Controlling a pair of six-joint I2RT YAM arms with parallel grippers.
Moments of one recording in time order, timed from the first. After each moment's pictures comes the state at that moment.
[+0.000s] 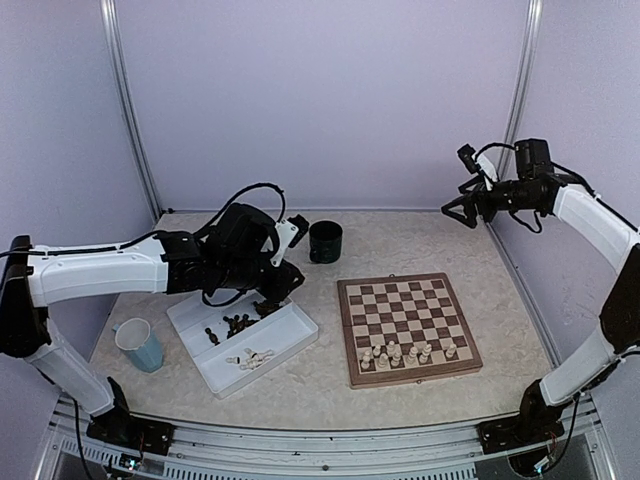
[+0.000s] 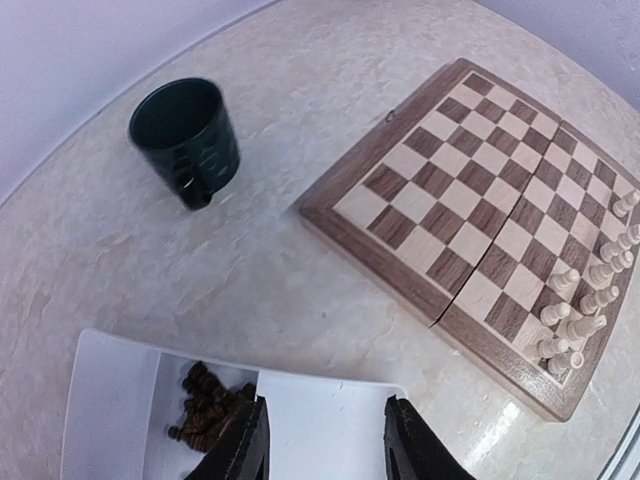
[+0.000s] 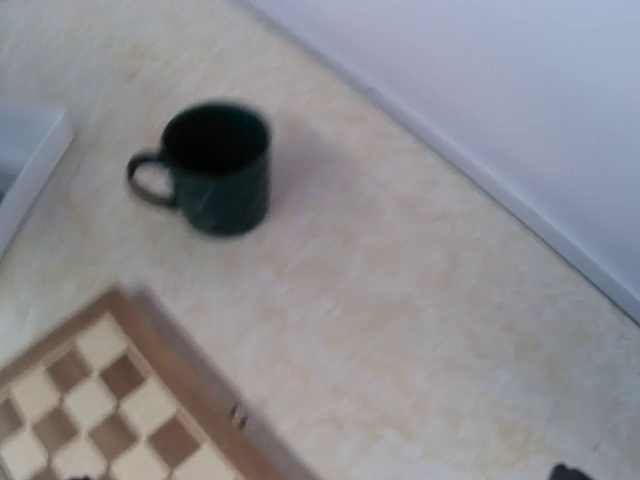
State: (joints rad) left arm -0.93 1.55 1.17 -0.30 -0.16 -0.08; right arm 0.05 1.48 1.36 -0.52 -0.67 -0.53
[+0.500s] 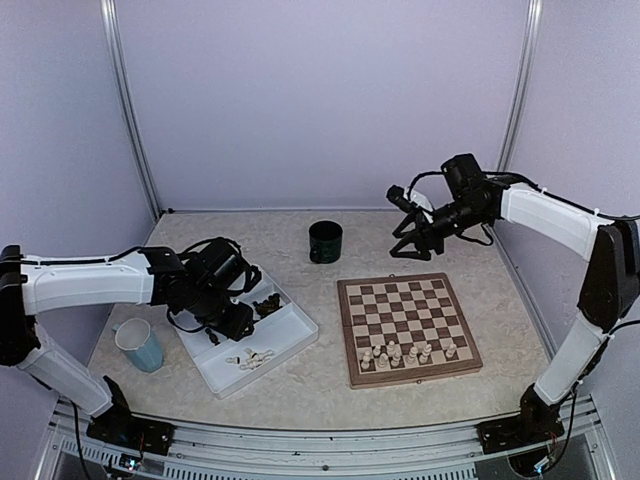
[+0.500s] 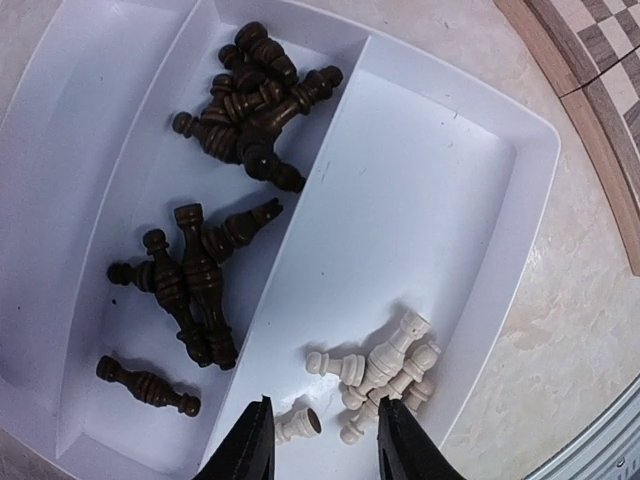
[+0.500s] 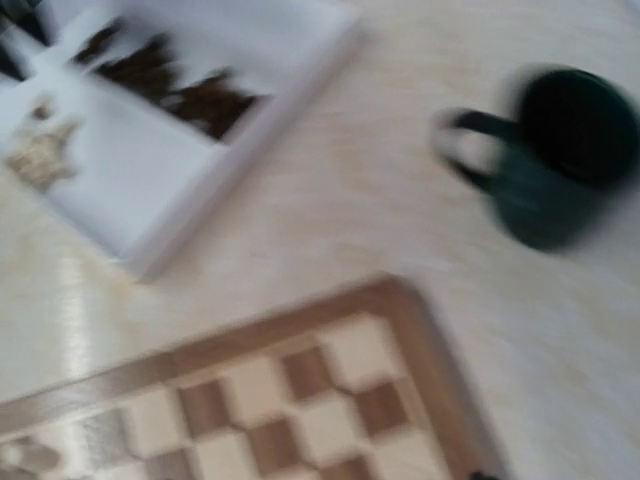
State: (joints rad) left arm -0.83 1.43 0.95 -0.65 -0.08 -0.34; right arm 0.34 1.67 1.44 -0.68 -0.71 -0.68
